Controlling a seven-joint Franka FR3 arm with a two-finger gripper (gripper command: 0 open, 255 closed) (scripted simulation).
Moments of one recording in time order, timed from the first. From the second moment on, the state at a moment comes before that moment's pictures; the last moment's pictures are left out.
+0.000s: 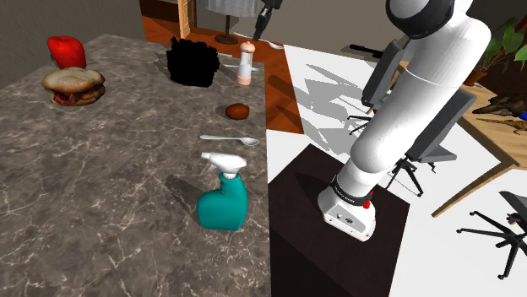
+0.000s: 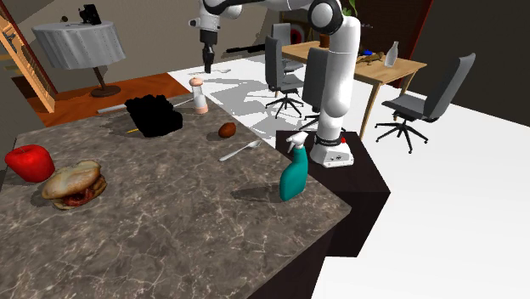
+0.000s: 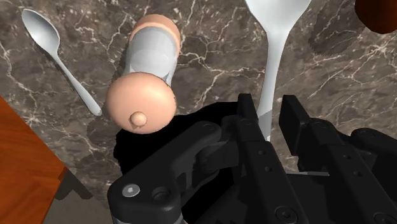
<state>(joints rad) -0.19 0.05 -0.11 -1.69 0.26 1.81 -0.82</state>
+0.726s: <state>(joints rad) -0.19 0.06 -0.11 -1.82 0.27 1.95 -0.85</state>
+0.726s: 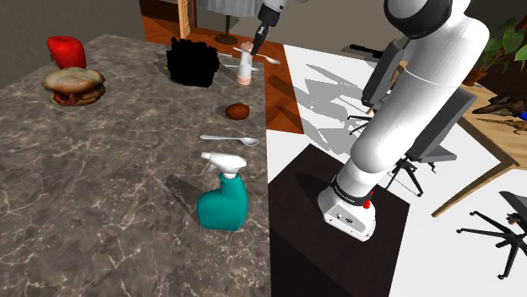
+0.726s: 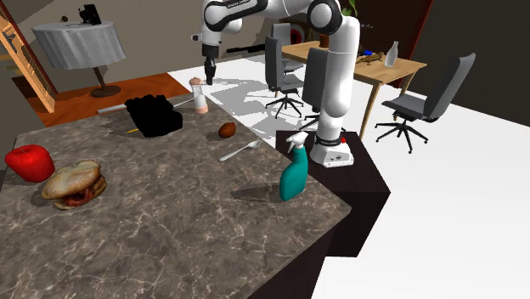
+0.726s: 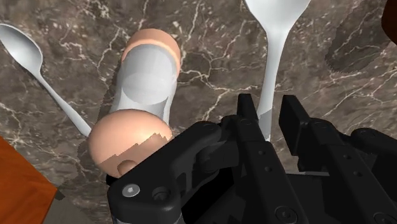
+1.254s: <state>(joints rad) -0.19 0.07 -0.11 -1.91 0.28 2.05 -0.88</state>
